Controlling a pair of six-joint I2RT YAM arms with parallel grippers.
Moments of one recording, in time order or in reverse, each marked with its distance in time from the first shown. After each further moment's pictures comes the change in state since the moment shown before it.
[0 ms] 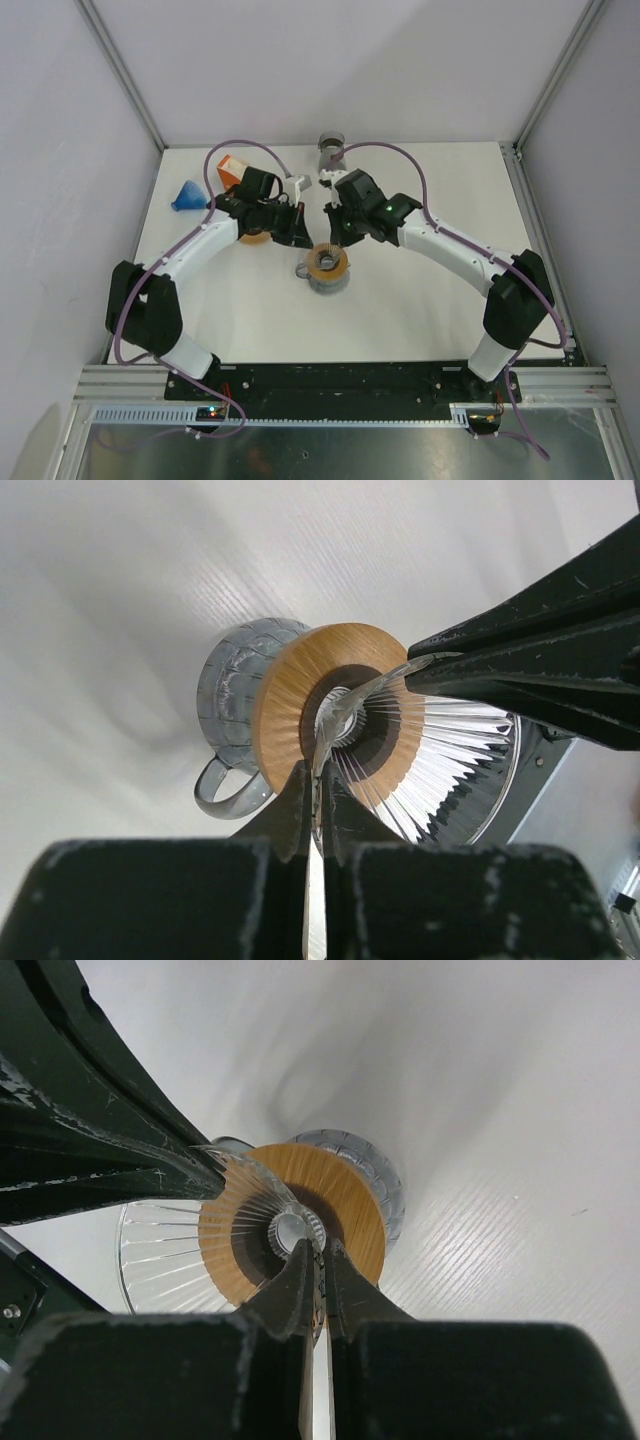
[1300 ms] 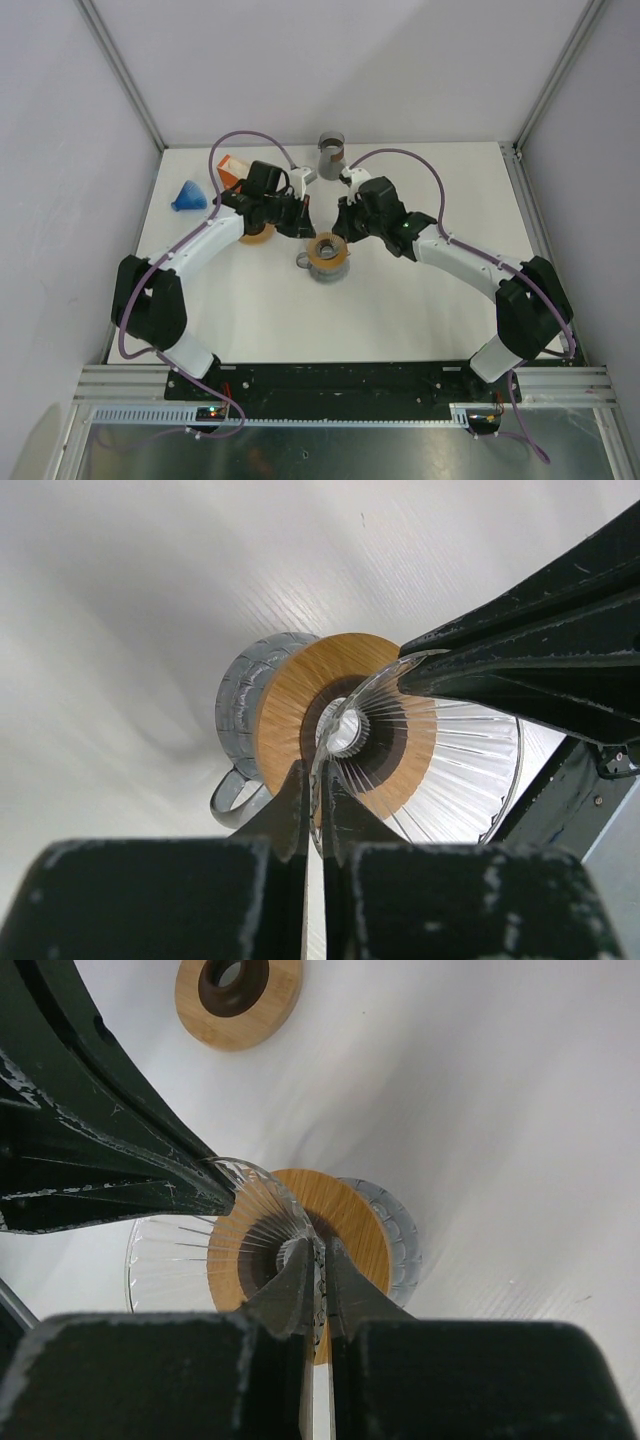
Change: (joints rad) left arm -0.026 0.056 0.058 0.058 -0.080 0.037; right arm -0.082 -0.070 -0.293 0.436 -0.076 0.040
